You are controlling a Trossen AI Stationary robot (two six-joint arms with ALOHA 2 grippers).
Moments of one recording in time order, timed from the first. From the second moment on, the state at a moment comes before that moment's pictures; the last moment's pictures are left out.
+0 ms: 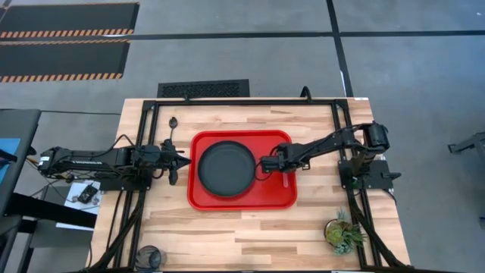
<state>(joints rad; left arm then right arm) 0.04 0.37 0.16 -0.30 -0.14 -0.33 0.02 1.79 1.05 -0.83 0.27 1.51</state>
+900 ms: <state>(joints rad) 0.04 0.37 0.16 -0.30 -0.14 -0.33 0.01 1.79 1.05 -0.87 0.27 1.51</state>
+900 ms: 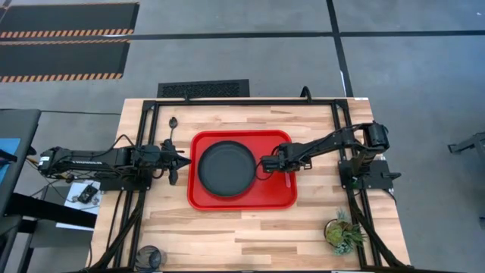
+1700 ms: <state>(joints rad) 0.04 0.37 0.16 -0.29 -0.15 -0.32 0.05 1.72 1.15 -0.41 0.32 0.92</state>
